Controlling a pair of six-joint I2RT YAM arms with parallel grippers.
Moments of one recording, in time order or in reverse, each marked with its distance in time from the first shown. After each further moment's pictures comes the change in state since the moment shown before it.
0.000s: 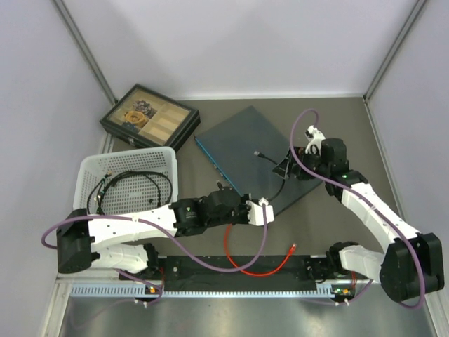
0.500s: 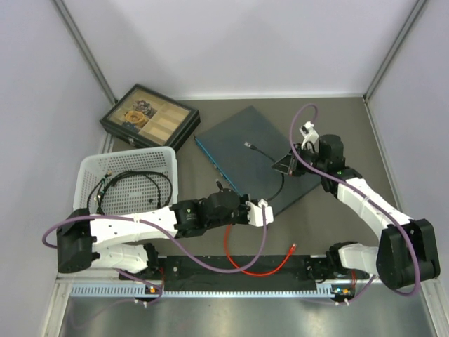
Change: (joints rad) left arm -0.004 0.000 -0.031 0.058 -0.035 0.022; right arm 0.000 0.096 -0.003 0.195 -0.186 0.139
